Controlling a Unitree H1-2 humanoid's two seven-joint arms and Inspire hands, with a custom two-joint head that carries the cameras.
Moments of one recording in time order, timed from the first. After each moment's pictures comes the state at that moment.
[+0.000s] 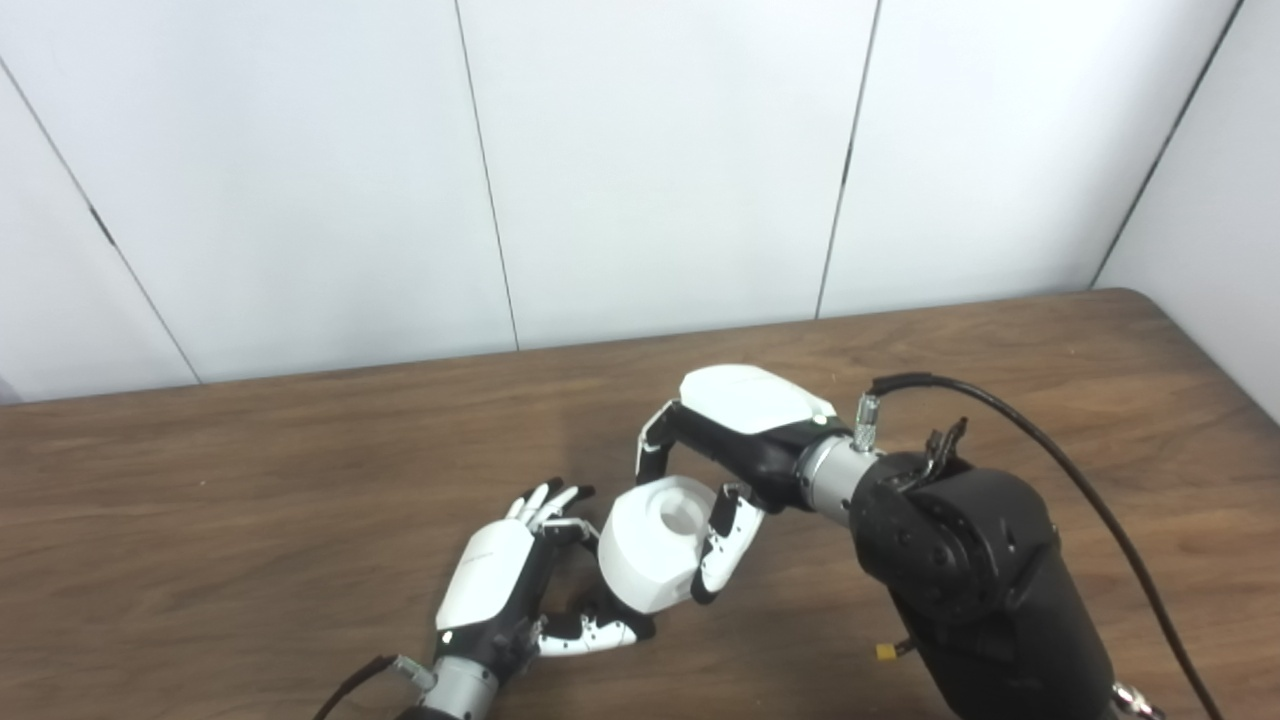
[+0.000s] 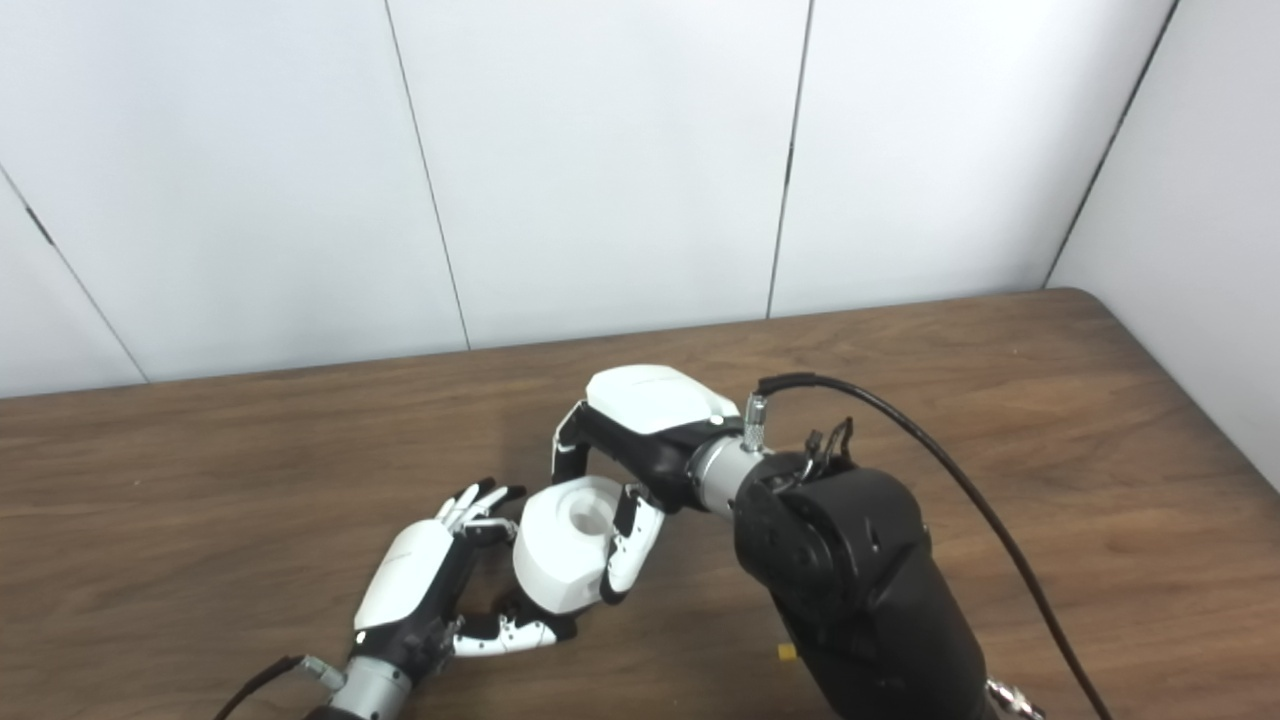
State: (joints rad) left arm -0.15 0.12 -0.40 0.03 0.70 0.02 0.00; right arm -0.48 -0.22 0.30 -0.62 -1.14 0.45 1.15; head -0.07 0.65
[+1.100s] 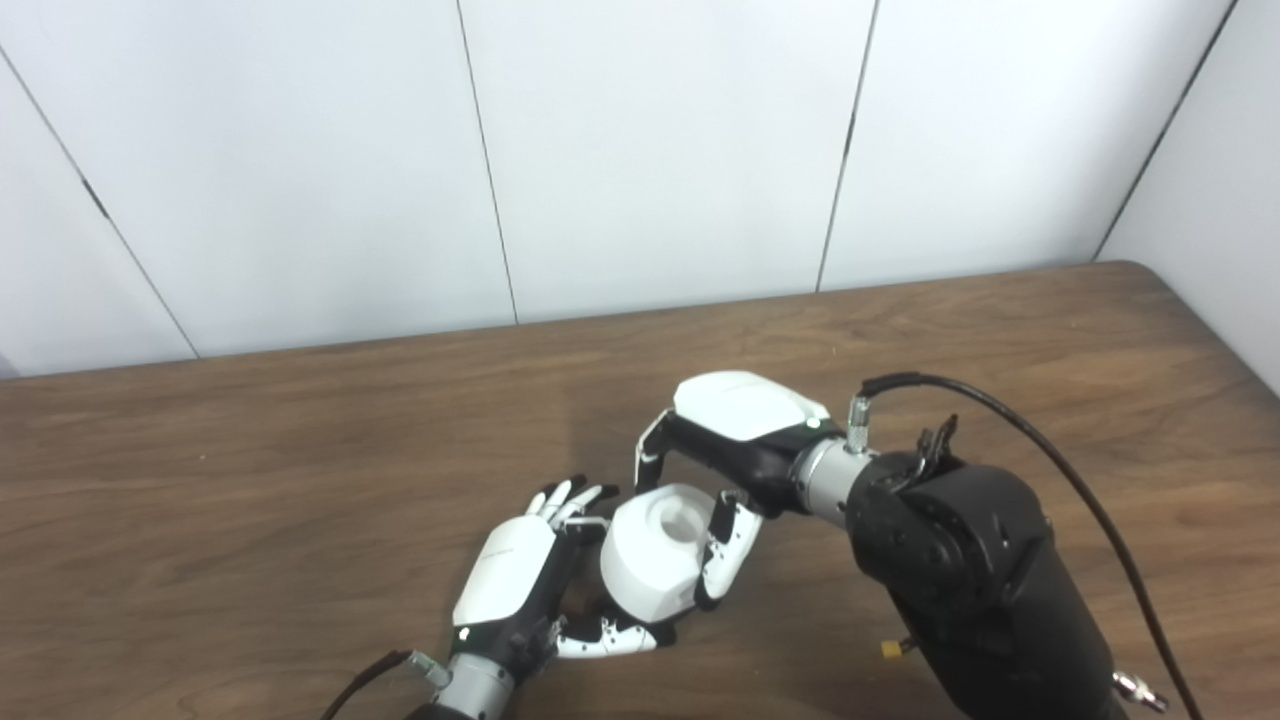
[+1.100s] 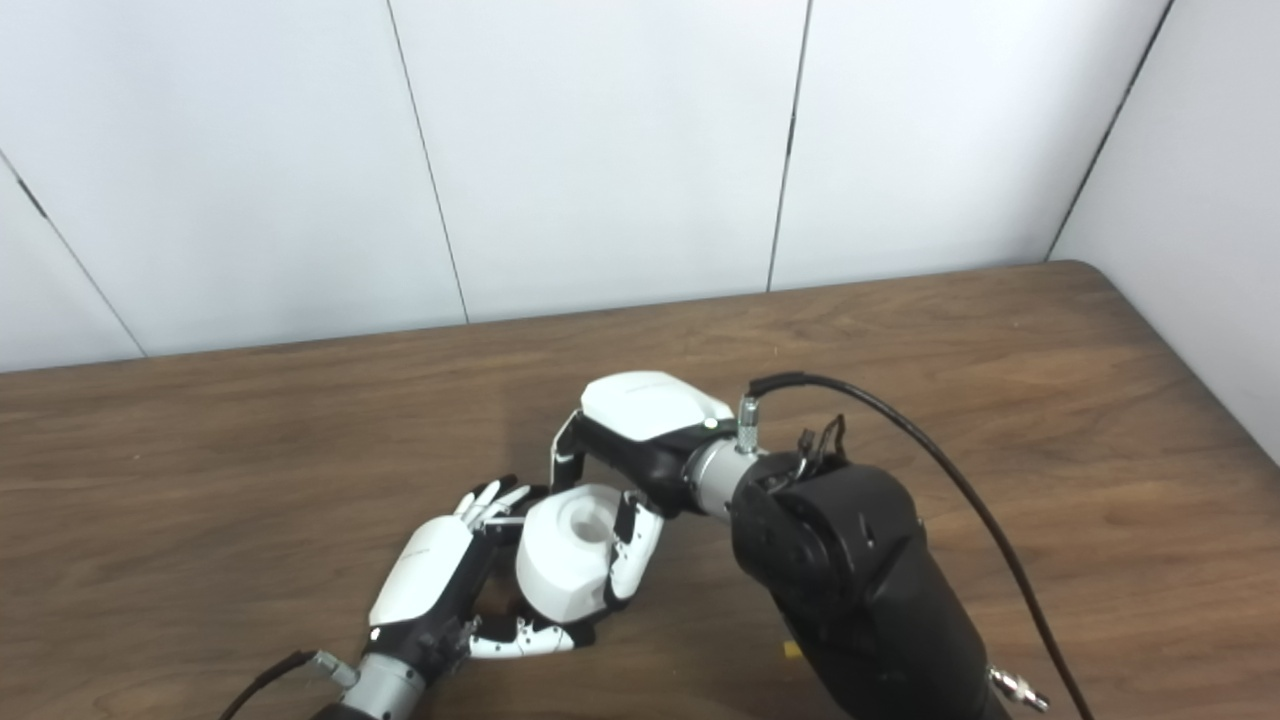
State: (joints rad) left arm -0.10 0.13 -0.43 -0.07 0.70 0.07 -0.05; right arm -0.44 -0.23 0.35 -0.62 -1.13 0.45 1.15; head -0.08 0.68
